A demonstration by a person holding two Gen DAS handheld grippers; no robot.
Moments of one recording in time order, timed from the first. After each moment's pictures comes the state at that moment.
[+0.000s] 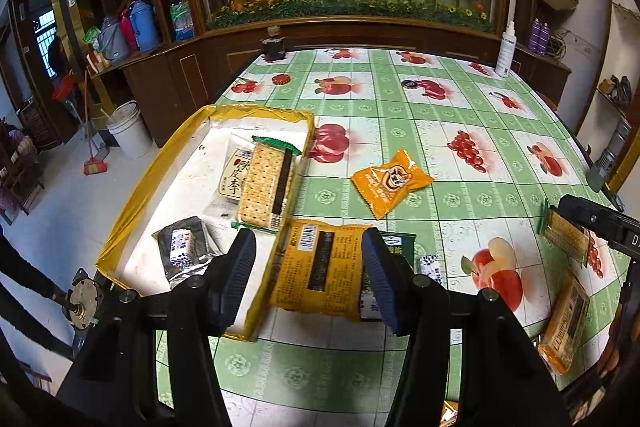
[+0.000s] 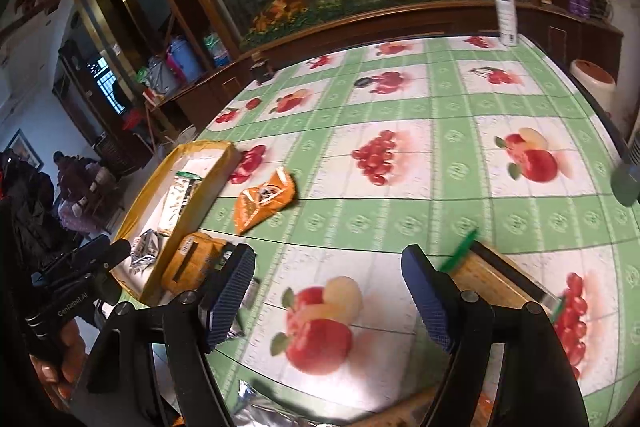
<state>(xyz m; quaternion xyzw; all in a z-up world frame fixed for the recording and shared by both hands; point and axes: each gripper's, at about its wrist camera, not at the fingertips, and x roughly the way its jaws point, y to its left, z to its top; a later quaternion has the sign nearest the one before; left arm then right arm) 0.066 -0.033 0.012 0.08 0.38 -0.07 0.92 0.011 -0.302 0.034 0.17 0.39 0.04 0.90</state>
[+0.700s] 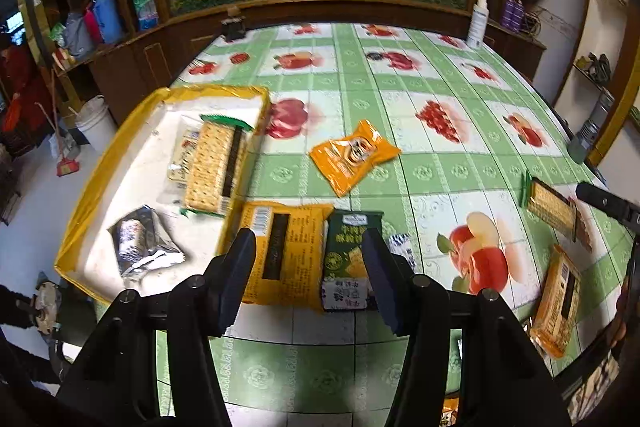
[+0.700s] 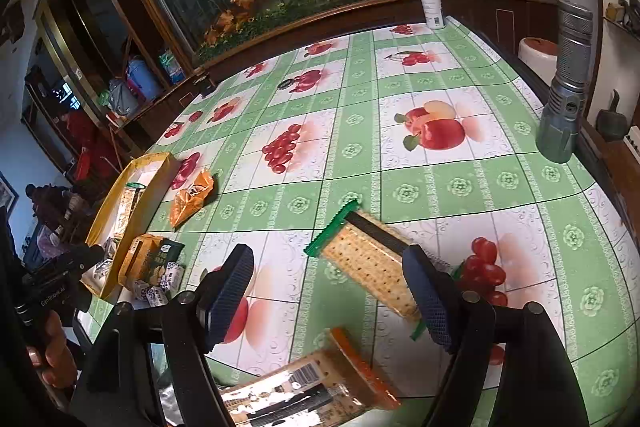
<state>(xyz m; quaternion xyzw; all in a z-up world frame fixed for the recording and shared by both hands) 0.073 -0.052 -0.012 0.08 0.42 -0.13 0.90 -0.027 -0.370 0.018 0.19 0.39 -0.02 0.90</state>
